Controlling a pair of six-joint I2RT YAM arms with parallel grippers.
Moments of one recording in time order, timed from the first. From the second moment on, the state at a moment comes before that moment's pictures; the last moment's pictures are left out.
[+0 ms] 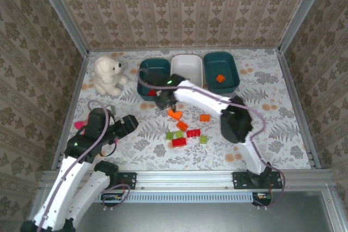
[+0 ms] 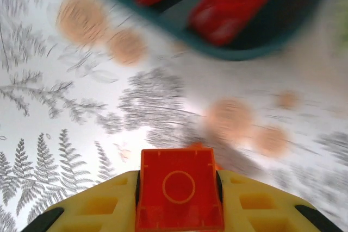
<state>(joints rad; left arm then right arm) -0.43 0.61 0.72 -0.92 0.13 -0.77 0.82 2.11 1.95 -1.01 0.18 0.35</state>
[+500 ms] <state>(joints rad) -0.72 1.26 1.00 -0.56 0.08 -0.64 0.21 2.14 1.90 -0.95 0.04 0.44</state>
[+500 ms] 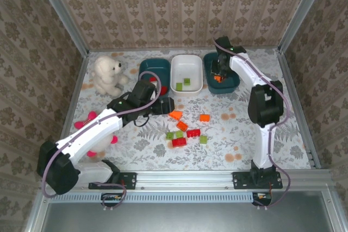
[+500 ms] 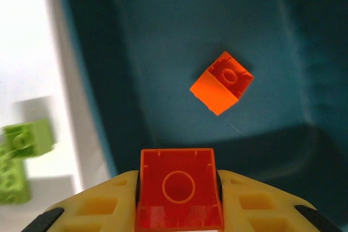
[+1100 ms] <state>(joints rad) -0.73 1.38 1.14 -0.55 0.05 -0.60 0.15 2.29 1.99 -1.02 -0.05 0.44</state>
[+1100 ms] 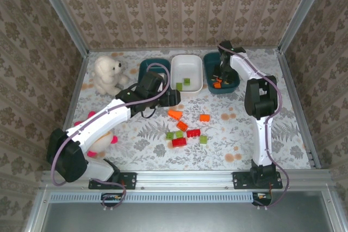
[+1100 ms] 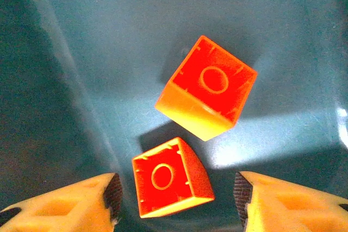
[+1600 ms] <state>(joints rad) -0.79 1.44 1.20 -0.65 0.07 -0.44 0.26 1.72 1.73 -0.90 -0.01 0.45</state>
